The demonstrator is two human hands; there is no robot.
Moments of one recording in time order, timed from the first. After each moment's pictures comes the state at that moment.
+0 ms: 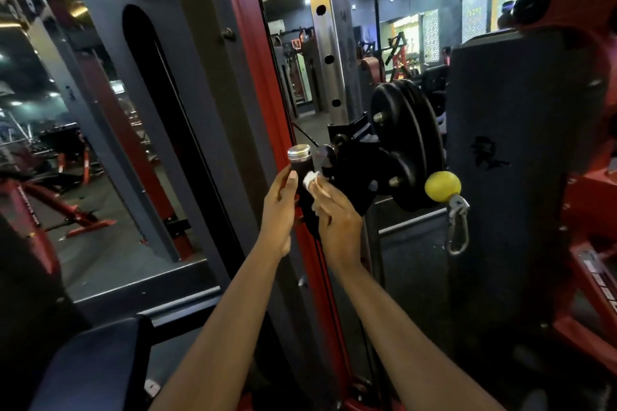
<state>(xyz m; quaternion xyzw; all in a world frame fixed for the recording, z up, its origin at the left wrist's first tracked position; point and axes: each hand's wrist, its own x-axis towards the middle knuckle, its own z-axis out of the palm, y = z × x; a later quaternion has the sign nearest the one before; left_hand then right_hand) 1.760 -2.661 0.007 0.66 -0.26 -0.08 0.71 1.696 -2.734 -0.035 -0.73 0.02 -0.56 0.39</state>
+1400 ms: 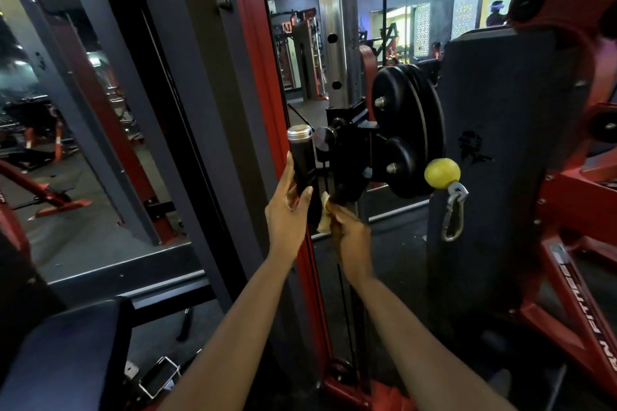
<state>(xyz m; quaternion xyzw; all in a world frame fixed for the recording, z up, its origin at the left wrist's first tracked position) 1.733 -2.658 -0.025 0.69 -0.34 0.10 0.63 1.673 -2.743 -0.070 -0.69 0.14 -0.41 0.58</state>
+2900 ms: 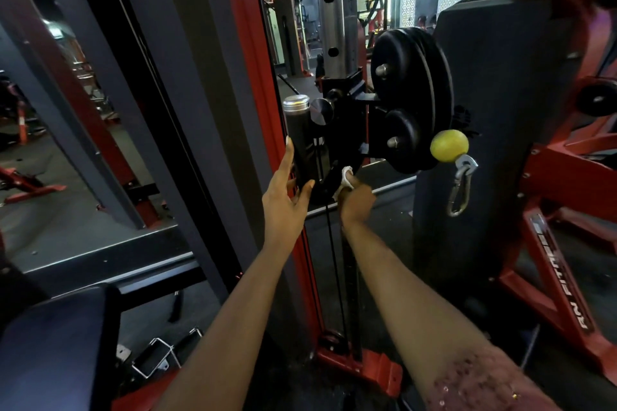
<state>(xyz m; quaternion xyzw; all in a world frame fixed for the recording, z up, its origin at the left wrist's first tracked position) 1.748 -2.656 -0.051 0.71 -0.40 0.15 0.56 1.722 -2.778 -0.082 -0.70 0.38 -0.31 0.51</state>
